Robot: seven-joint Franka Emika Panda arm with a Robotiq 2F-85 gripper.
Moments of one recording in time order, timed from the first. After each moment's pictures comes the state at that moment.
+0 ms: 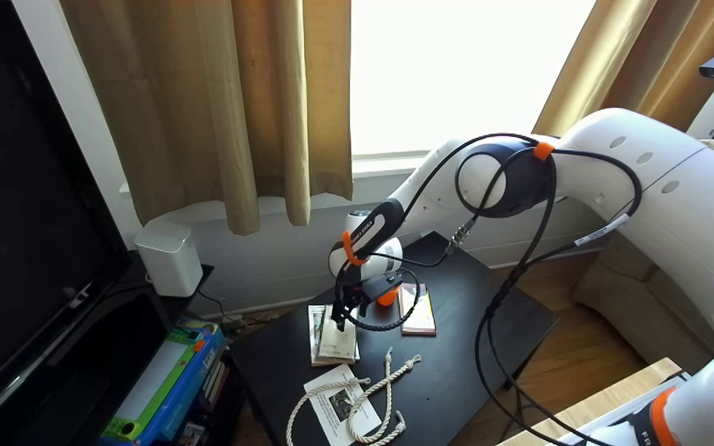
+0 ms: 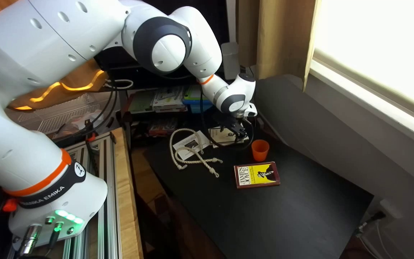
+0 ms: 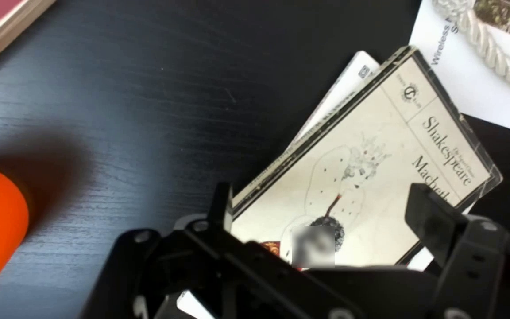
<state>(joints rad) 0.19 1.30 0.17 -1.42 0.02 2.53 -0.25</state>
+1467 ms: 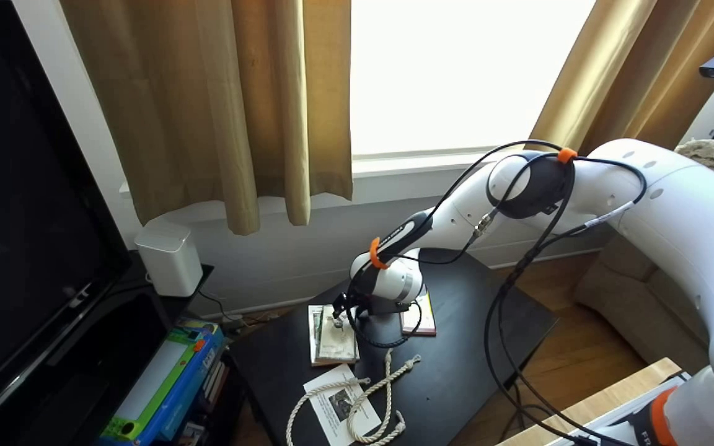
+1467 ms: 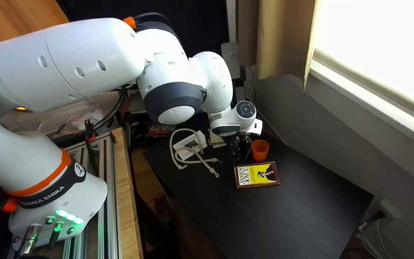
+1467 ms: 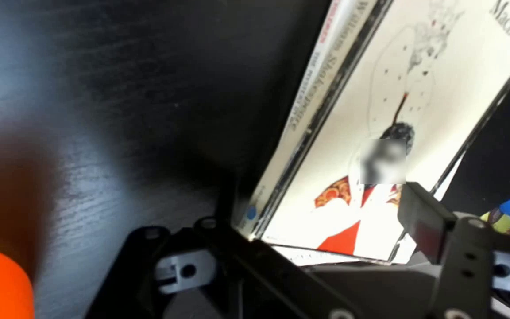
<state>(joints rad) -0.14 1.50 0.45 -1.47 0.12 3.04 -0.37</state>
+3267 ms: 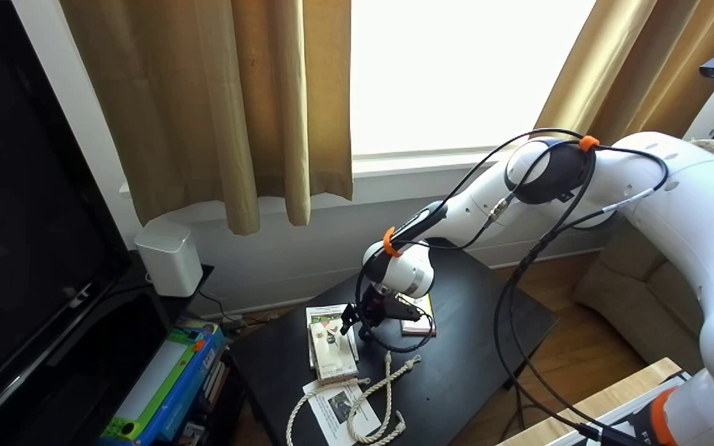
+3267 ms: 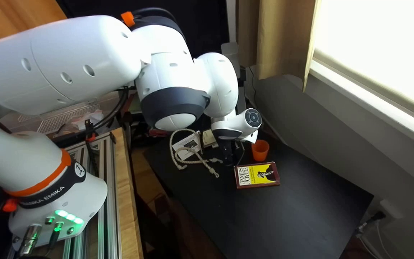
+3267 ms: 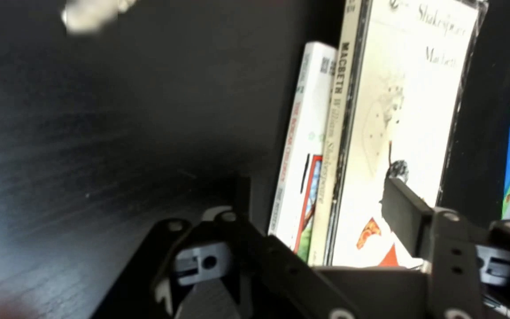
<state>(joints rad) -0.24 1.46 0.49 -1.56 0.19 2.79 -0.42</state>
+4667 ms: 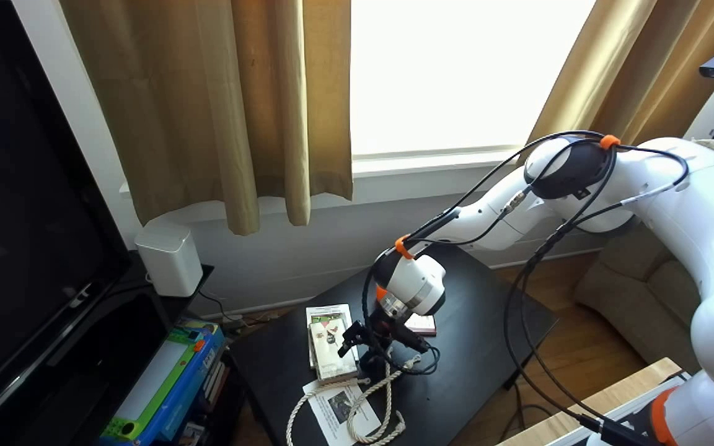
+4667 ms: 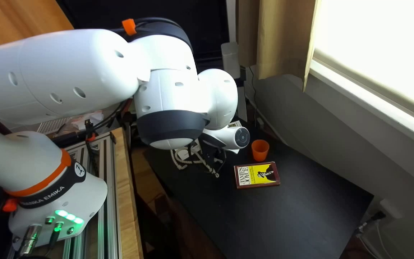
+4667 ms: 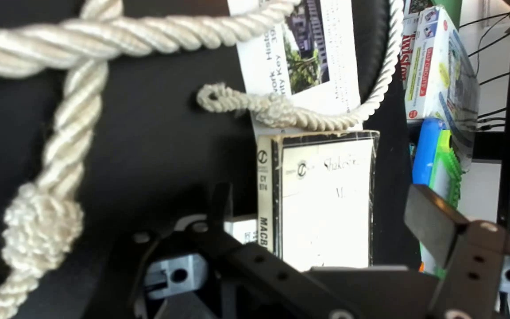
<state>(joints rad) -0.37 1.49 0.57 -1.72 0.45 2.74 -0.70</state>
